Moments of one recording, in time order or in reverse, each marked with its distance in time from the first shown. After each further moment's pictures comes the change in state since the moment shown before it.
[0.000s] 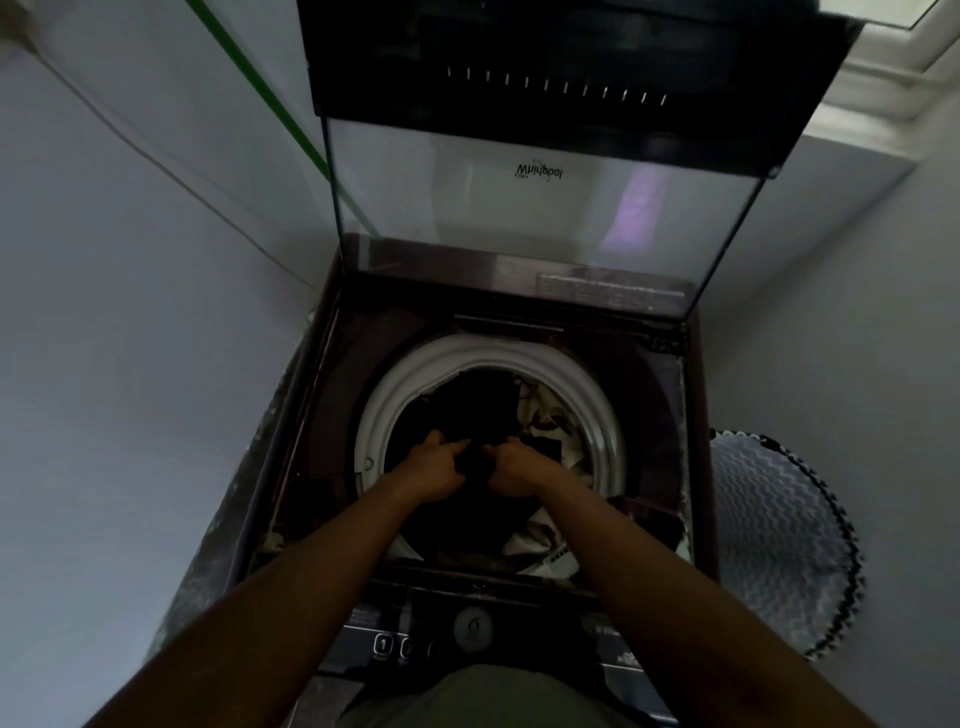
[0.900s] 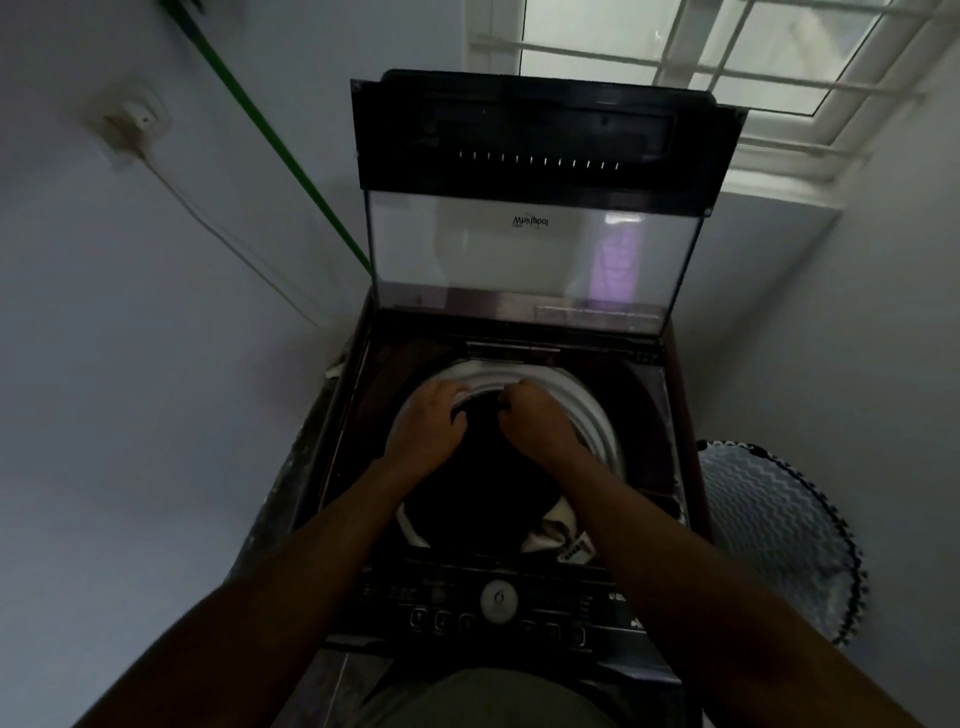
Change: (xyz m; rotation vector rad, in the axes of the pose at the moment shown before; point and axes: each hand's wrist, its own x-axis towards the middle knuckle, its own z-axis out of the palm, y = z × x) left_hand -0.074 0.035 -0.068 -0.106 0.679 0.351; right_hand -0.058 -0.029 -0.043 0.224 0.872 -0.107
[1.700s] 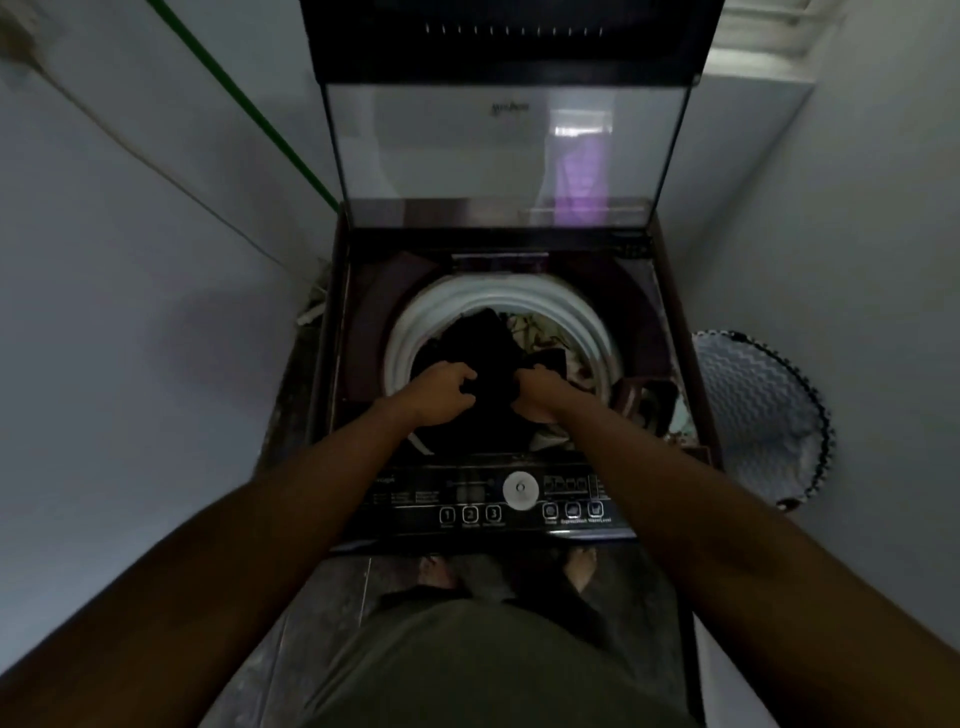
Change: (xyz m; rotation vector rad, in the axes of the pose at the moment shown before) left_hand -0.036 -0.026 0.019 0.145 -0.613 -0.061; right_hand -0.059 0.018 0.048 -0.217 -0.577 0.282
